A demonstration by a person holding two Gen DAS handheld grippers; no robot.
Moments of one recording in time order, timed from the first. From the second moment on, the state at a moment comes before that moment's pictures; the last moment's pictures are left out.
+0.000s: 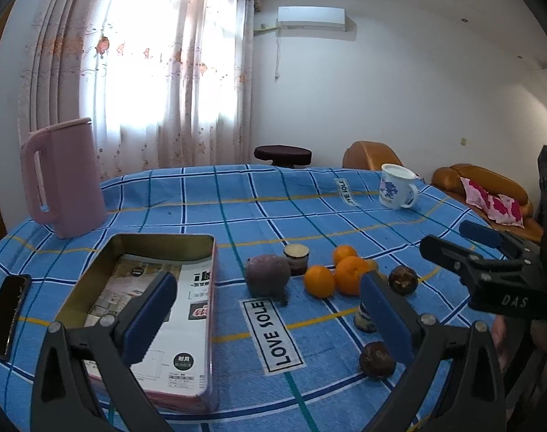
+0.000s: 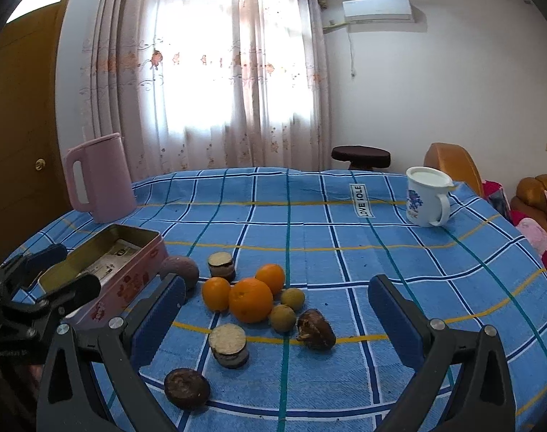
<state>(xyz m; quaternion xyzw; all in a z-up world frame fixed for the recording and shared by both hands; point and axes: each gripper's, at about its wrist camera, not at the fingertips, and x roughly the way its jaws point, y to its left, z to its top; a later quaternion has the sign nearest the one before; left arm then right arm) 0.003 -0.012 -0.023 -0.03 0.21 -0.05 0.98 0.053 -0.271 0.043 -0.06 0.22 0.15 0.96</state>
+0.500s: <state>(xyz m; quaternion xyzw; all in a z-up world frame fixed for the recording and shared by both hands) -0.002 0.000 -0.018 -0.04 0.19 -0.03 0.98 0.058 -0.267 0.038 -0.06 0.22 0.16 0.96</state>
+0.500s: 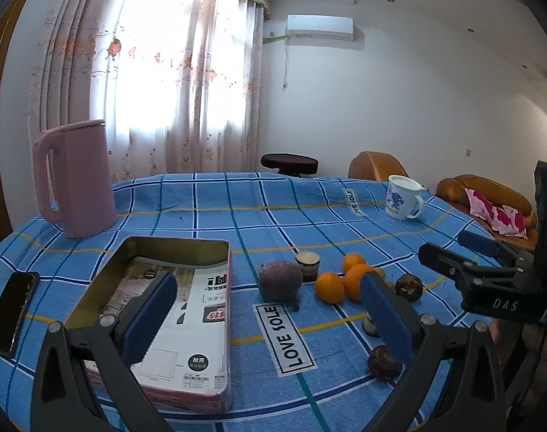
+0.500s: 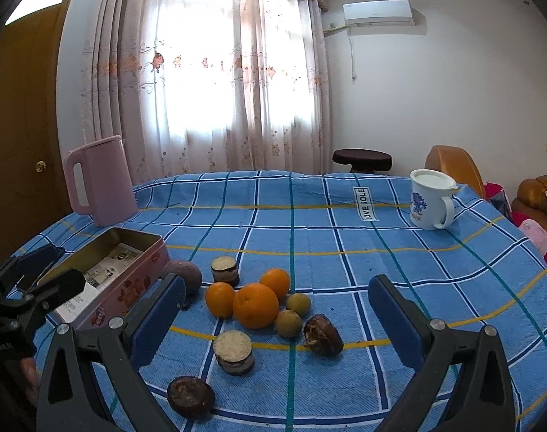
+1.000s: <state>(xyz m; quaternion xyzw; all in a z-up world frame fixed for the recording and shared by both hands) 0.005 -0.022 -0.020 -0.02 0.20 -0.03 0.98 0.063 -0.283 0.029 -0.04 0.22 0.17 0.96</state>
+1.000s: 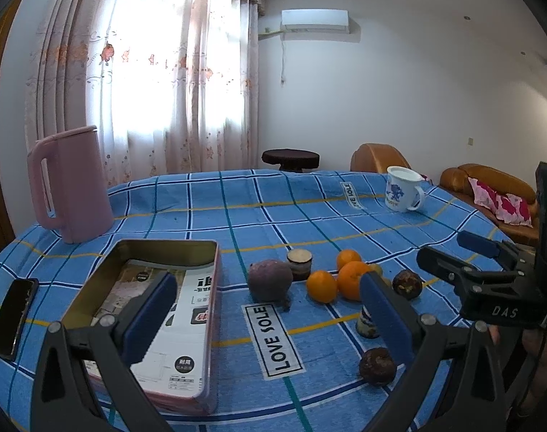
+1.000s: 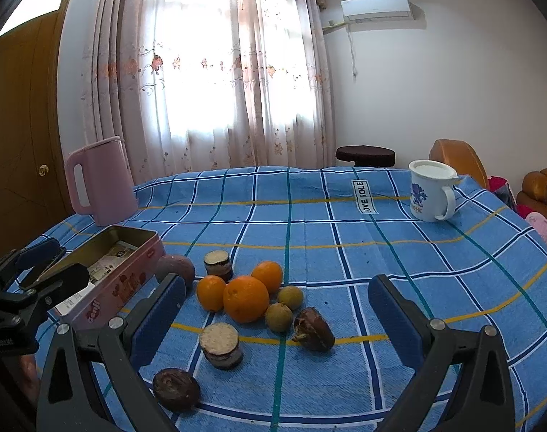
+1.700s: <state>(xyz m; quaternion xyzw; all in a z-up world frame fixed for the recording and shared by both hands) 0.006 -0.033 -0.027 -0.01 0.21 -0.03 0.98 0.062 -0.291 0.026 -0.04 0.22 0.16 0.96</state>
